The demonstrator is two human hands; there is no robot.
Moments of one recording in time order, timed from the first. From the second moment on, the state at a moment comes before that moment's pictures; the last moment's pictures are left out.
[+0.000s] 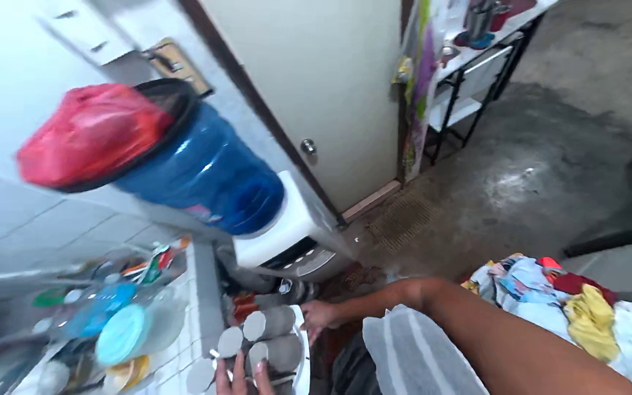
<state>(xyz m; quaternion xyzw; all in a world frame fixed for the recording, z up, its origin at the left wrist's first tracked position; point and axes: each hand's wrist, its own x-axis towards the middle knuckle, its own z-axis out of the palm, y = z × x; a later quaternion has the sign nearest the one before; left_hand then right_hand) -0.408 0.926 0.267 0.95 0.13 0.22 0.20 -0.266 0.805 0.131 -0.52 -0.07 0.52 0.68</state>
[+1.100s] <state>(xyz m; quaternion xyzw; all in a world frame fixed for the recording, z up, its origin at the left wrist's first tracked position) 0.207 0.245 0.258 0.68 -0.60 0.01 0.42 0.053 0.059 0.183 -0.47 0.39 -0.23 0.75</state>
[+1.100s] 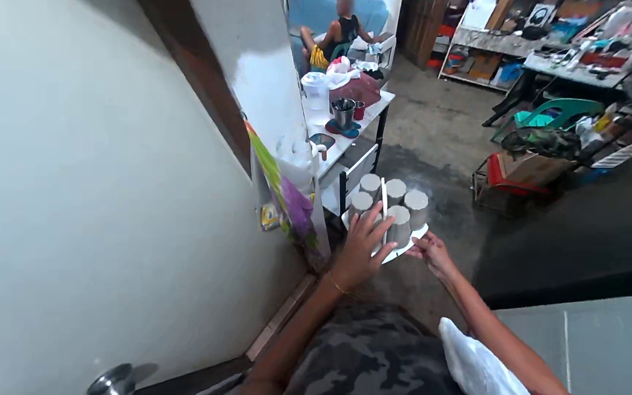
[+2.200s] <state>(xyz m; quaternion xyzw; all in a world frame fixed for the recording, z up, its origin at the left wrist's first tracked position) 0.328 0.120 0.188 0.82 0.16 -0.17 0.52 0.696 -0.351 0.031 -0.56 0.31 0.00 0.77</state>
